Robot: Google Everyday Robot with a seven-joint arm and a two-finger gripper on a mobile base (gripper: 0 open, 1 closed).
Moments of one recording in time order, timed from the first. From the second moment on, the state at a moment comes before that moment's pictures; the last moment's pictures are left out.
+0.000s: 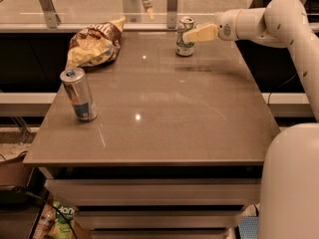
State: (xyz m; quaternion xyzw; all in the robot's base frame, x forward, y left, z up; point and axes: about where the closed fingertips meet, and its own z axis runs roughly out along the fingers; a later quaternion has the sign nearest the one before) arm 0.828 -0.158 0.906 -0.33 0.74 0.23 0.55
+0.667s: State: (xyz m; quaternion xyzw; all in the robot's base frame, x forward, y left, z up) arm 0.843 -0.137 0.903 -0.35 0.73 0.25 0.54
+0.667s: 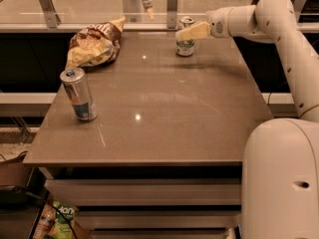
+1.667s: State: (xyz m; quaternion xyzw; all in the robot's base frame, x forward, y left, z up) arm 0.847 -0.116 0.901 -0.36 0.72 0.27 0.53
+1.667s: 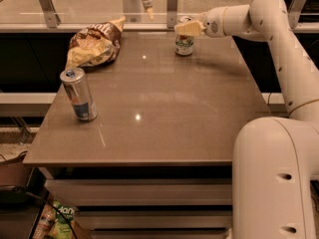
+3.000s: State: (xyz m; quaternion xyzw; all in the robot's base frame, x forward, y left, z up) arm 0.843 -0.105 0.897 -0.37 0.71 0.28 0.52
